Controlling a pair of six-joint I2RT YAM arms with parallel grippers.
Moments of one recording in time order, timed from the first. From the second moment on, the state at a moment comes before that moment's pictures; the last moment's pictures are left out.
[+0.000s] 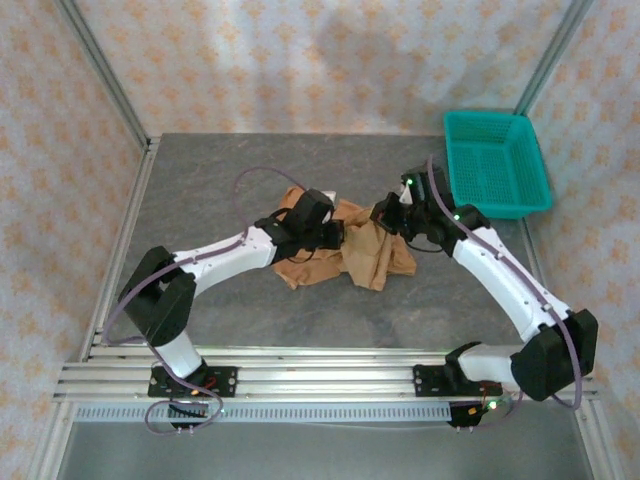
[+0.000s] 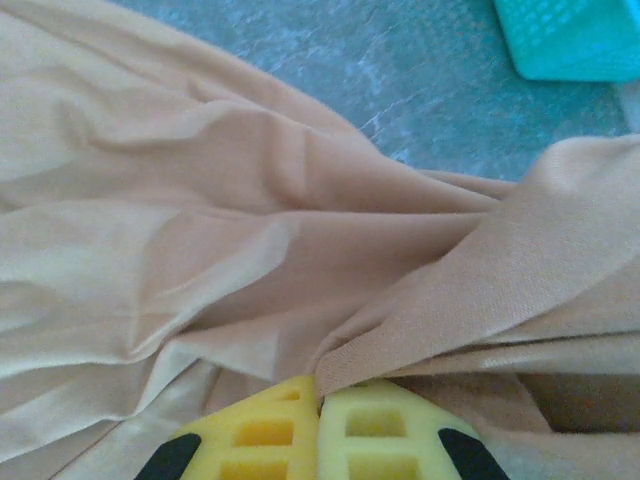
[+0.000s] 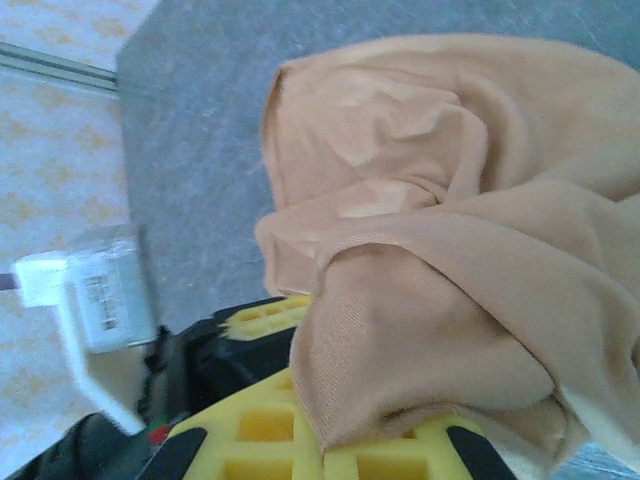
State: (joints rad) left arm -0.70 1.68 1.16 -0.25 0.06 -0.62; right arm 0.41 1.27 1.11 -0.61 -0.31 0.88
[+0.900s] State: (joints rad) left arm -0.71 1.66 1.07 -0.13 0.15 -0.30; right arm 0.33 1.29 0.81 -0.32 -0.50 0.93
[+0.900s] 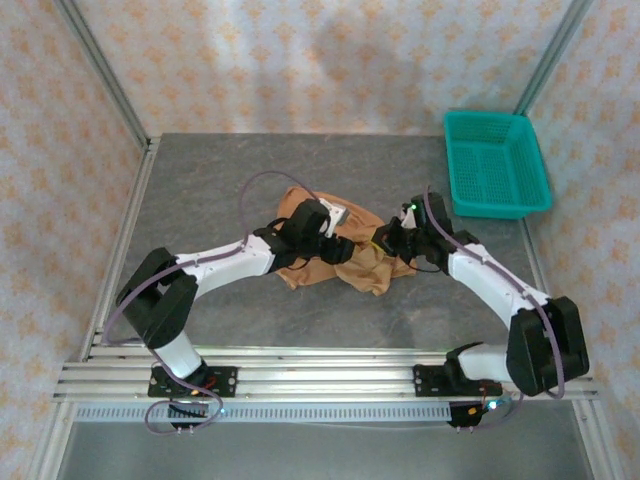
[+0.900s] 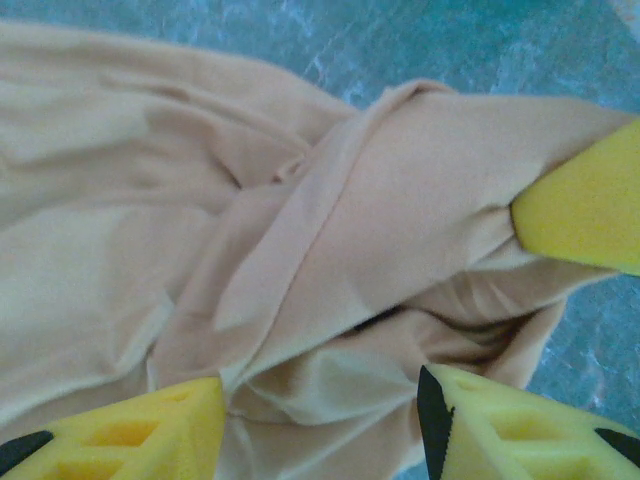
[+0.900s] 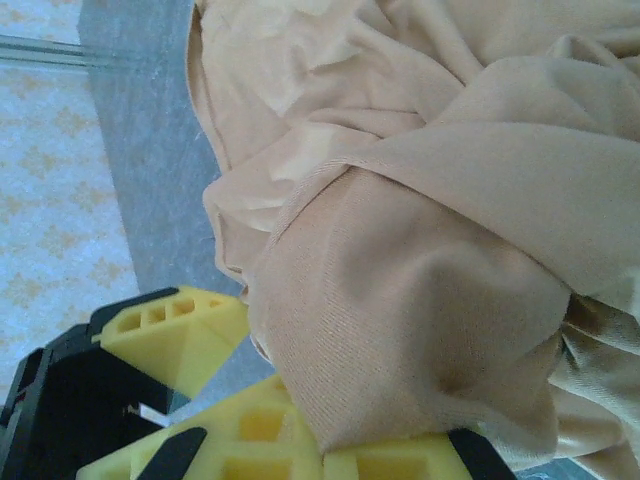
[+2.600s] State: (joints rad) left arm -0.69 1.71 1.09 -0.11 0.38 -0.46; right arm 0.31 1.10 0.95 -0.66 -0.23 0.68
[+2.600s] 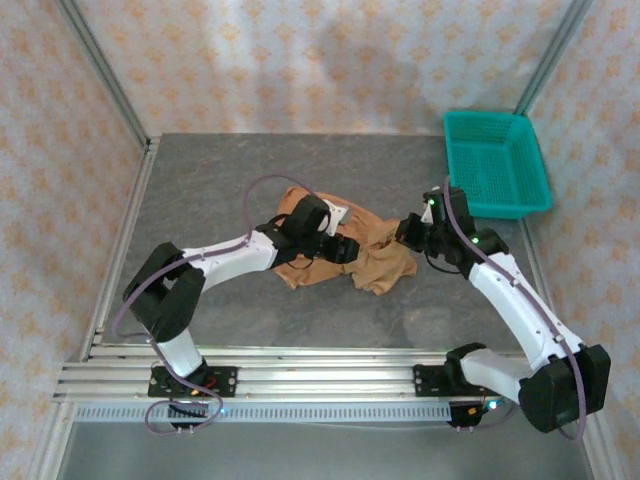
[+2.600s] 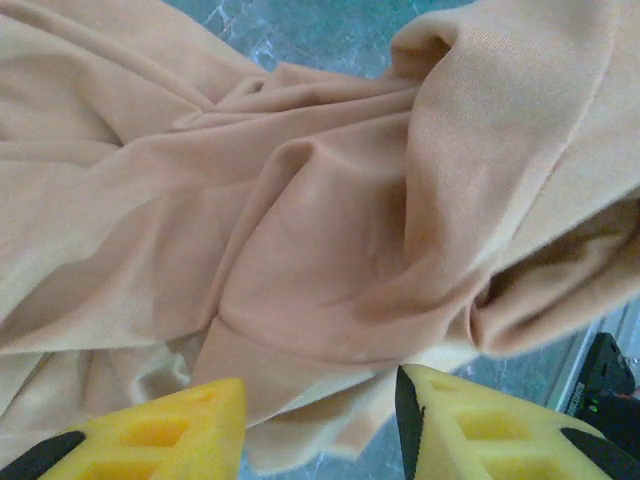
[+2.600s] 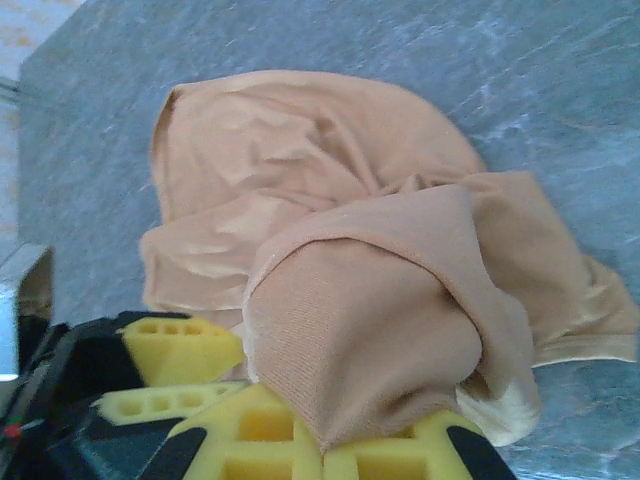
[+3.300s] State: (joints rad) left arm -0.69 1.83 1.09 0.07 0.37 -0.45; right arm 0.29 1.10 0.86 -0.65 -0.24 0.65
